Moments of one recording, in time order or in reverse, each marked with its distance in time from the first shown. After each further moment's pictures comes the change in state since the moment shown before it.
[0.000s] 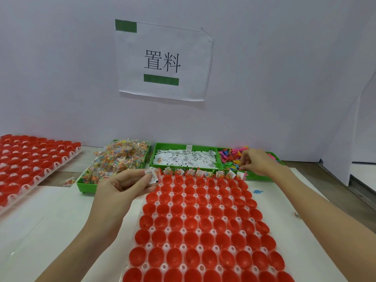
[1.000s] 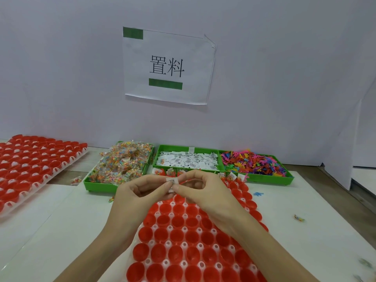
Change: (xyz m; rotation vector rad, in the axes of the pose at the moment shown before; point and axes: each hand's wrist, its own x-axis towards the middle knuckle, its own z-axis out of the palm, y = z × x) left_hand -0.019 0.002 0.020 0.006 -0.163 0.035; right_hand -0.155 -0.186 0.012 1.206 -0.148 -0.076
